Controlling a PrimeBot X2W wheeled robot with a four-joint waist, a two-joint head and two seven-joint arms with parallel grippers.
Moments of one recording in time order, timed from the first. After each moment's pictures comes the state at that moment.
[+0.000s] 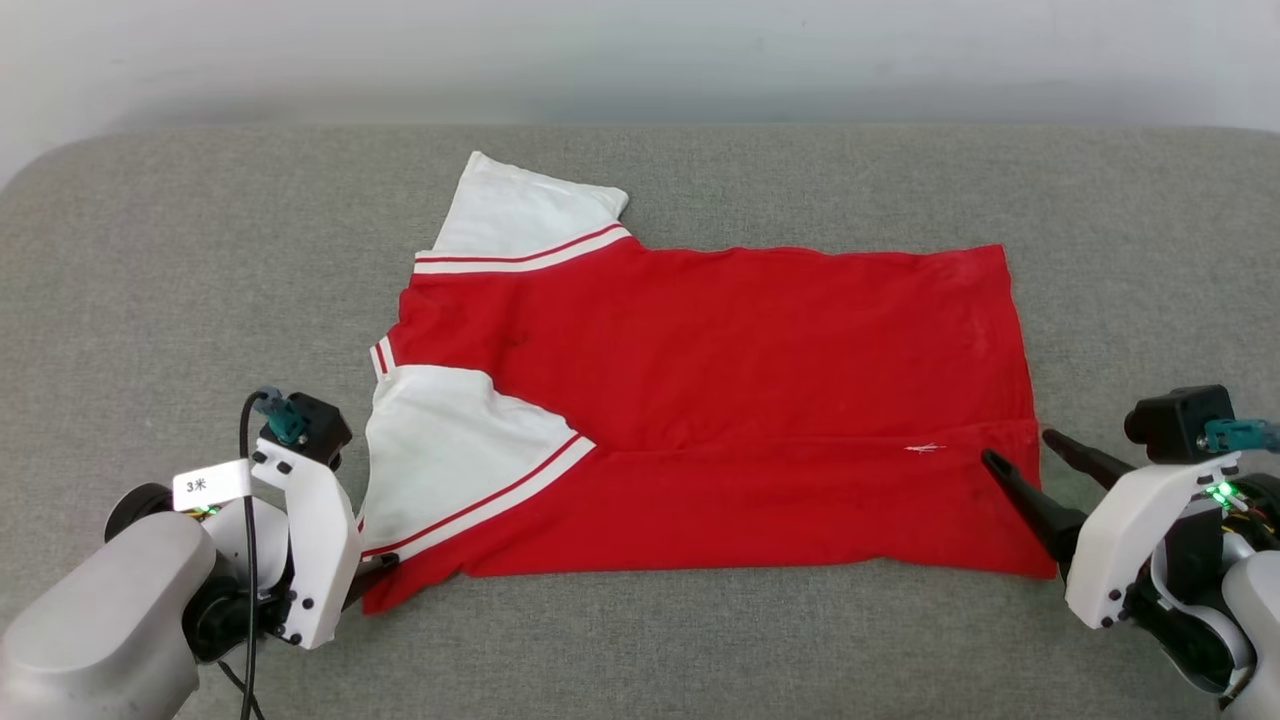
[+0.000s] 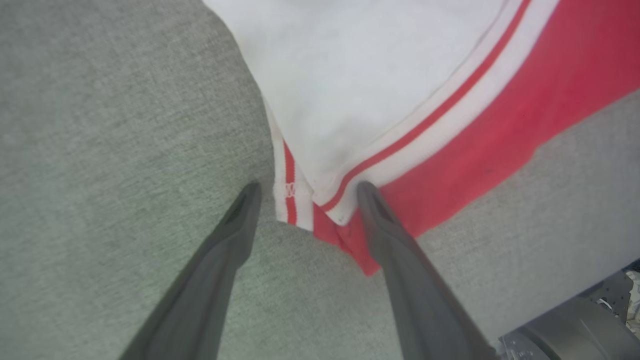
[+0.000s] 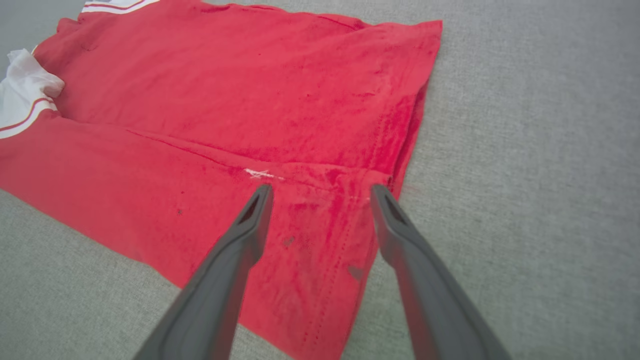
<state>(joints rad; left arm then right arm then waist) -0.62 0.71 -0.90 0.45 -0.95 -0.13 0.61 -0.35 -0.54 0.44 0.34 0.71 0.13 0.17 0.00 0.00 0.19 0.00</state>
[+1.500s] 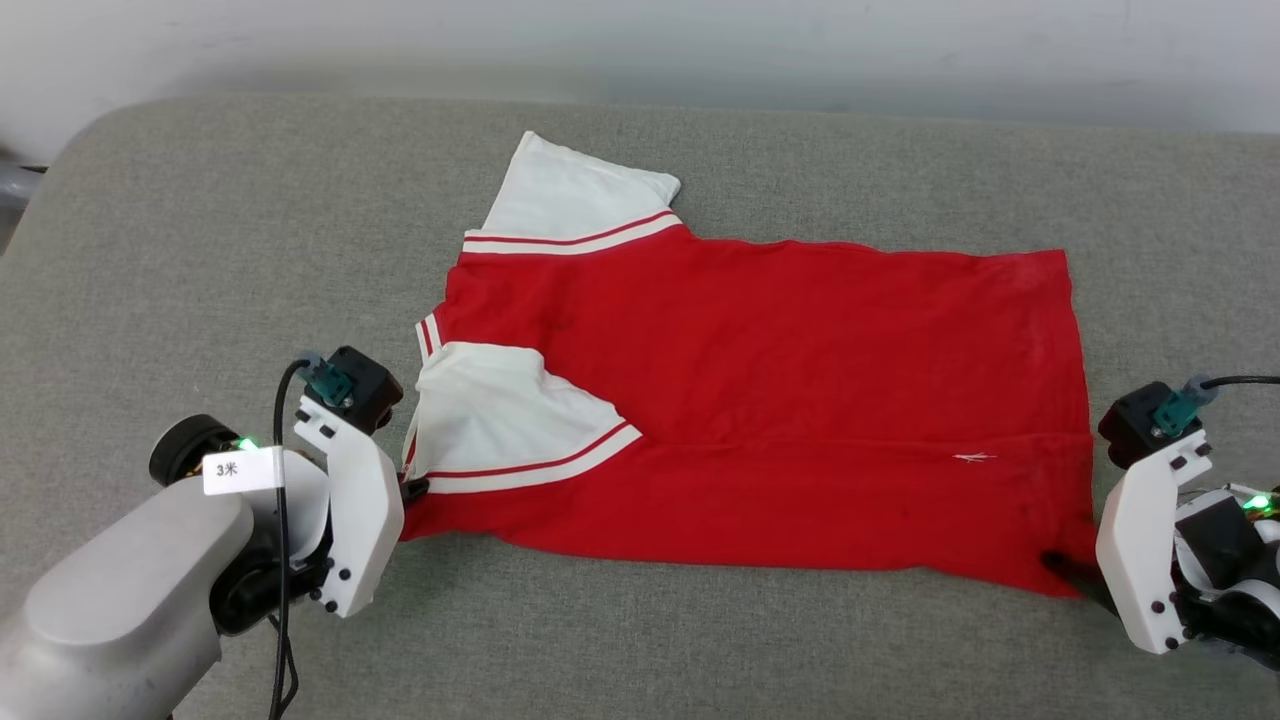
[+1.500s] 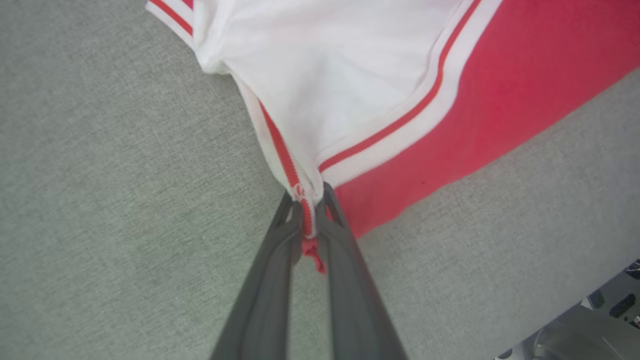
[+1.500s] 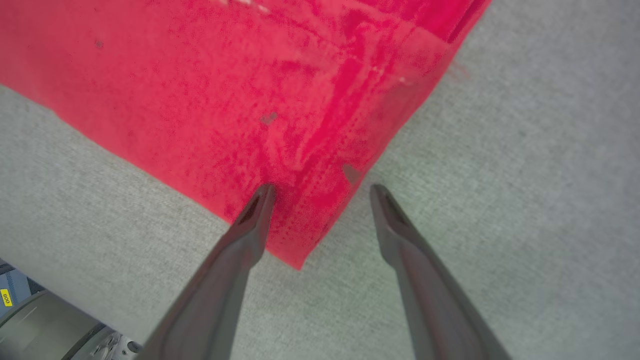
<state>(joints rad) -0.71 0.74 -1.00 0.32 -0.94 -0.13 0.45 -0.40 -0.68 0.49 0.21 0.70 0.13 0.79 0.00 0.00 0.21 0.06</state>
